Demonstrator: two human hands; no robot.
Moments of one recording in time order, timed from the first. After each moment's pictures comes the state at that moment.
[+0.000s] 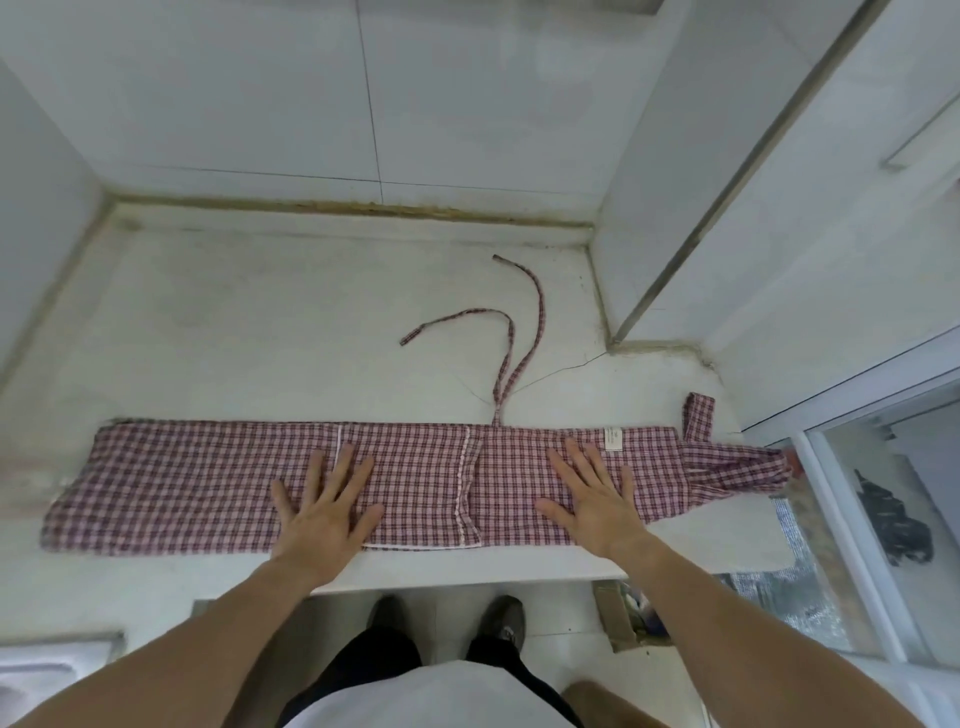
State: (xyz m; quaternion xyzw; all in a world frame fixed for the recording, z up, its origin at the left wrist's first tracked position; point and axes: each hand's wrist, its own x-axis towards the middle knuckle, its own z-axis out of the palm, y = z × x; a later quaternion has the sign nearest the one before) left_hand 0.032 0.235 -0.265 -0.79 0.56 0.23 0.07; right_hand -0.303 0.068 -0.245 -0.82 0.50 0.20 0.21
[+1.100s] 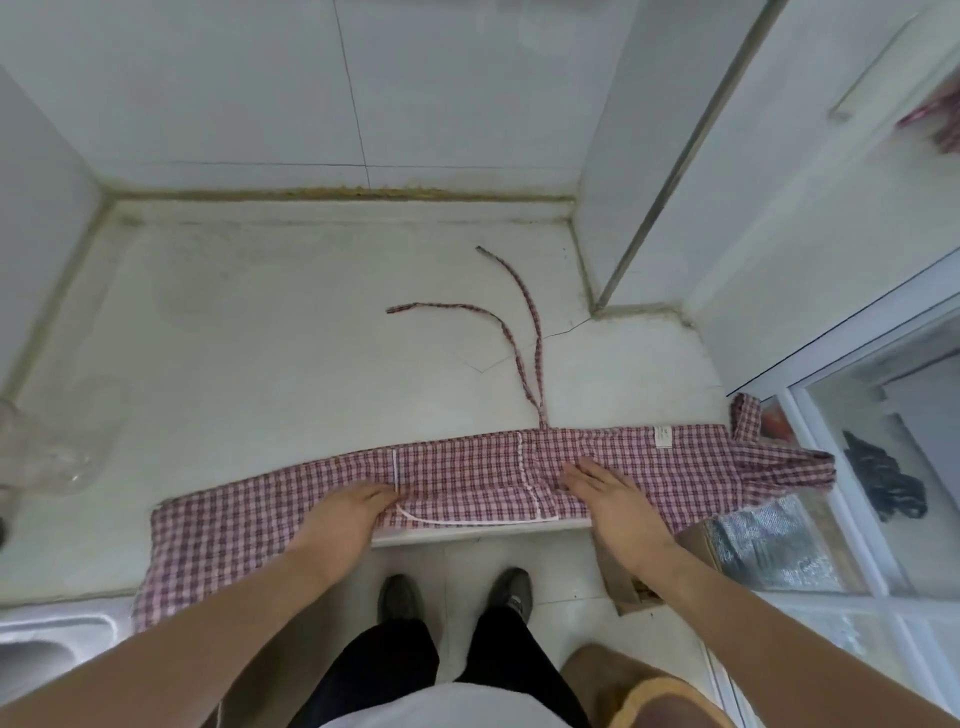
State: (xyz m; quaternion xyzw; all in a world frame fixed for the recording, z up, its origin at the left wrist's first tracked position) left_hand 0.001 0.274 -0.239 -0.69 0.71 0.15 -0.01; right_hand -0.354 0.131 -0.226 -0.90 0.41 0.06 0.13
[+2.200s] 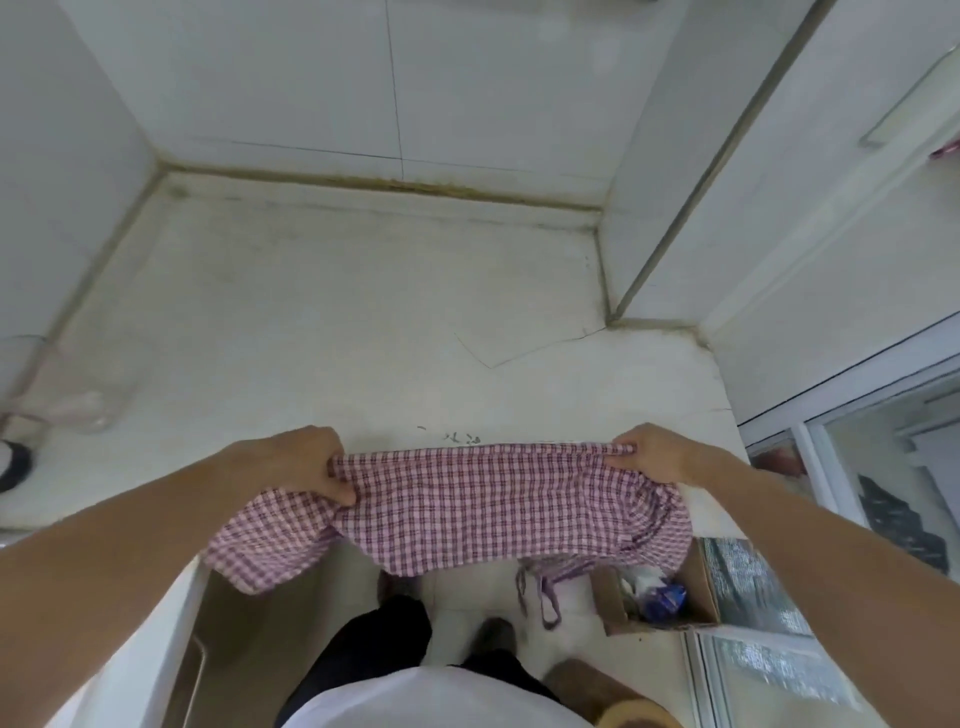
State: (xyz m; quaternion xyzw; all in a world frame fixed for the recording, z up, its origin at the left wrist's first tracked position) left_hand 0.050 0.233 -0.177 -0.70 0.56 0.42 0.14; right_hand -0.364 0.026 -0.153 -0.74 0.48 0.22 0.41
